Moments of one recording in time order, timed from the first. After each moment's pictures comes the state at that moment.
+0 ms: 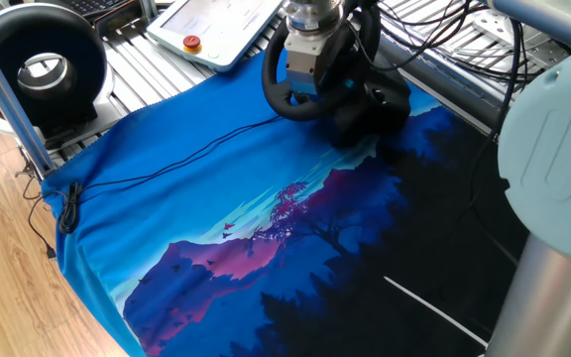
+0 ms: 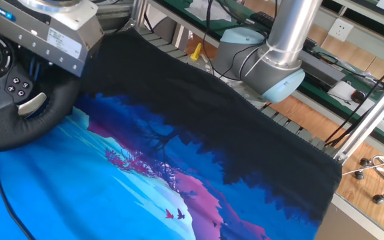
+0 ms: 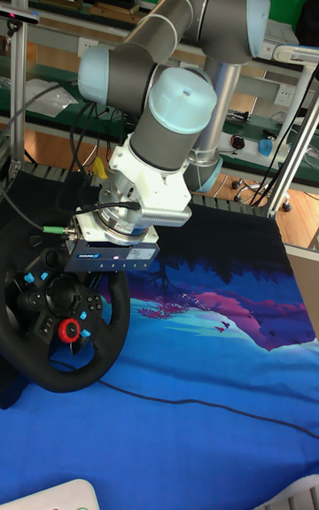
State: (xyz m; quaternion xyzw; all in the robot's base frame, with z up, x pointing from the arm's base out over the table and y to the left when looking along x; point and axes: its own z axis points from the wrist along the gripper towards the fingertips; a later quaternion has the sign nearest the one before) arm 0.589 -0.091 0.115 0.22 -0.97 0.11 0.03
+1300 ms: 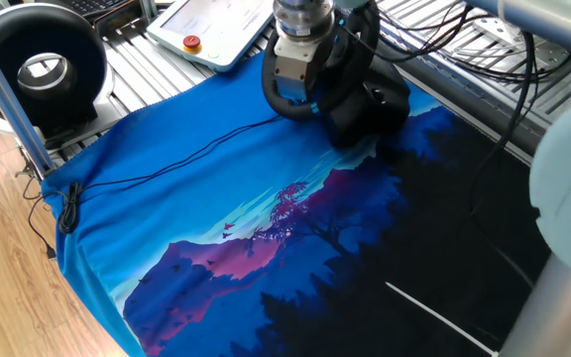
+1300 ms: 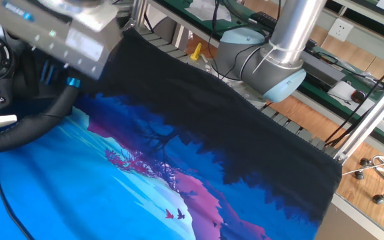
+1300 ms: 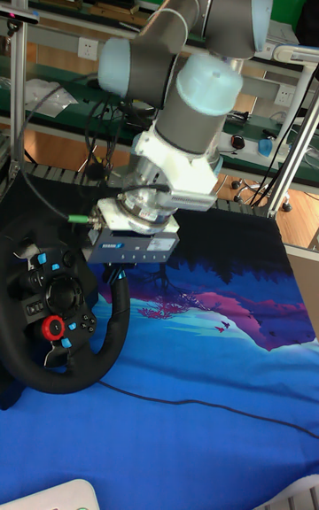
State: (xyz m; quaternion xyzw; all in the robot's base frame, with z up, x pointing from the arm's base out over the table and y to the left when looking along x) arm 0.574 -0.067 0.142 0.23 -0.97 0.12 0.02
